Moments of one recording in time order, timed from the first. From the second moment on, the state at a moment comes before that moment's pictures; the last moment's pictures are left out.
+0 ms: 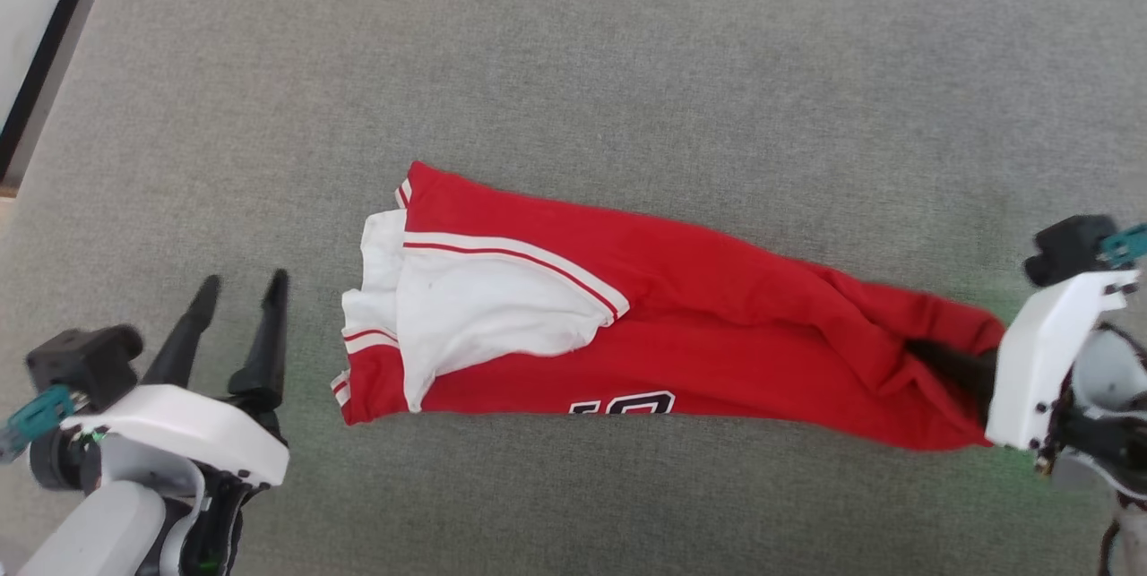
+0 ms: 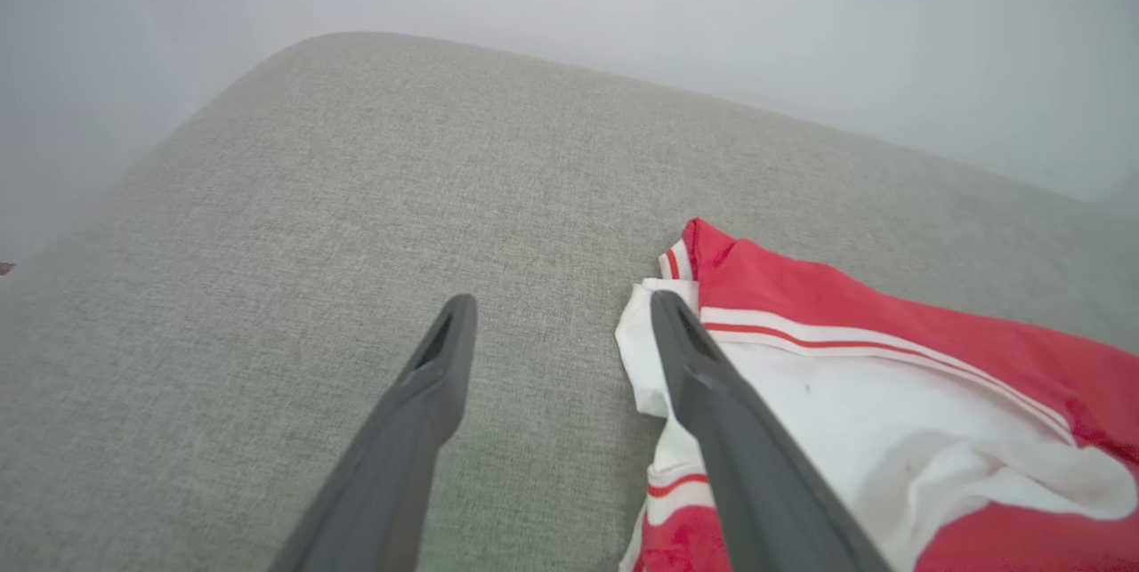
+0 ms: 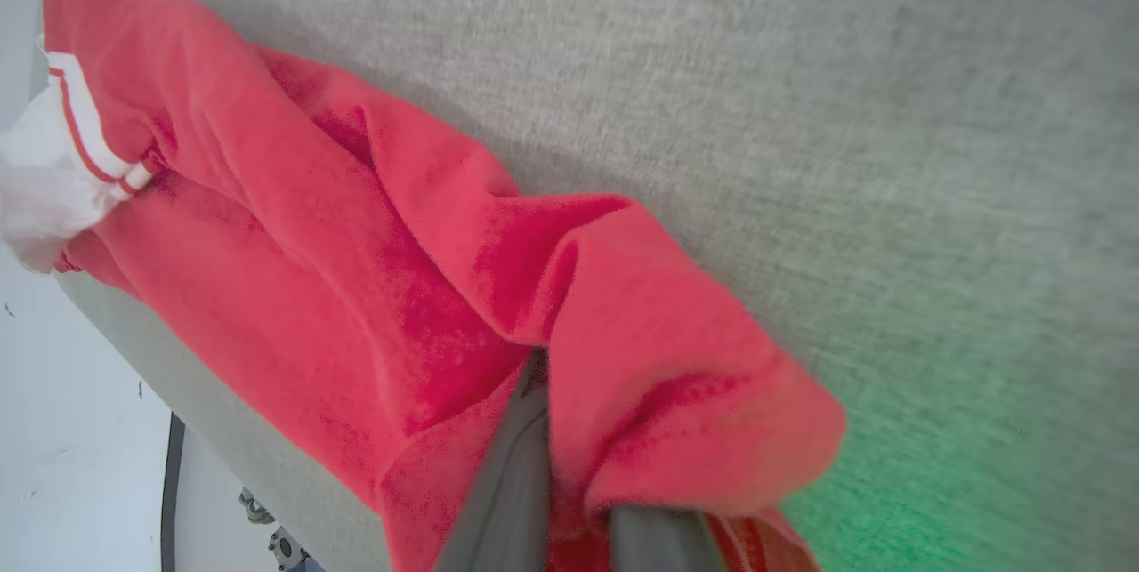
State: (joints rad) left arm -0.26 0.68 -0.54 0.09 -0.99 0.20 -0.26; right arm -0.26 -0.34 0.00 0.05 0.74 0.13 0.97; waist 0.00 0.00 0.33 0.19
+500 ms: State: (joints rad) left arm -0.07 0.40 -0.21 0.13 -0.75 0.04 -0.26; right arm -0.26 -0.48 -0.23 0.07 0.77 0.13 0.93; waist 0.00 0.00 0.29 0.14
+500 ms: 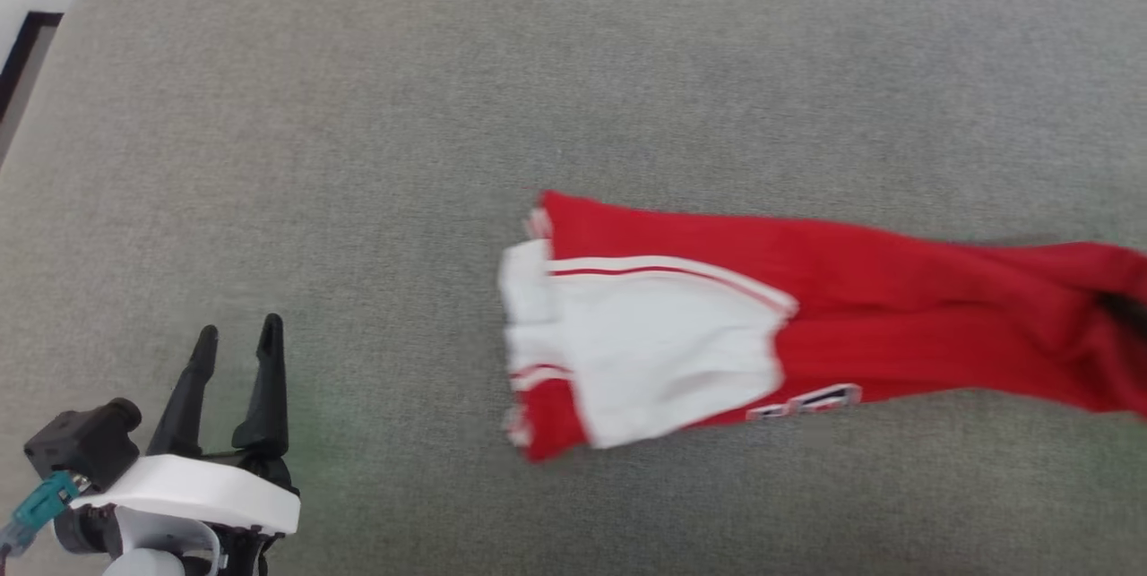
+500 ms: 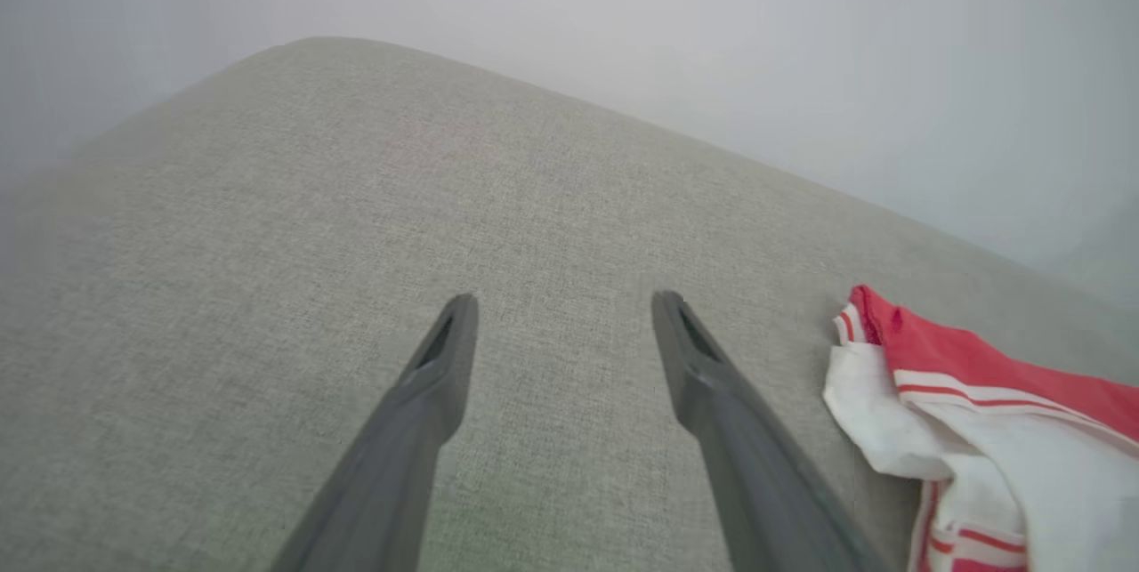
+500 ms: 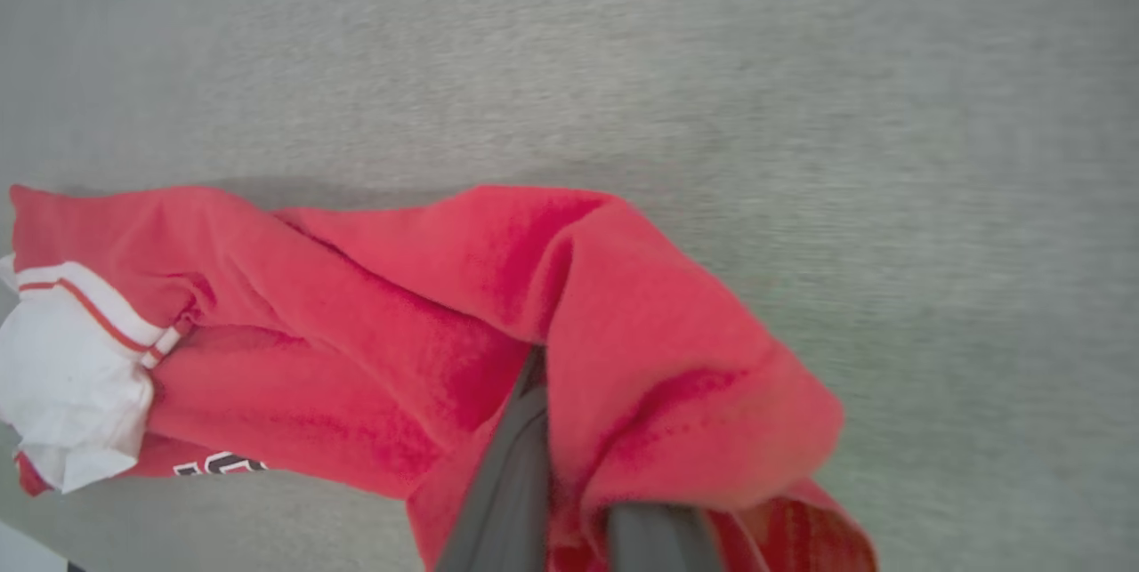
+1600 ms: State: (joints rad) left arm -0.09 0.22 -0.07 0.22 -0.57 -0.12 -0.26; right arm -0.38 -0.37 0.19 -0.12 0.70 0.13 0.96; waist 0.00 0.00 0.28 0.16
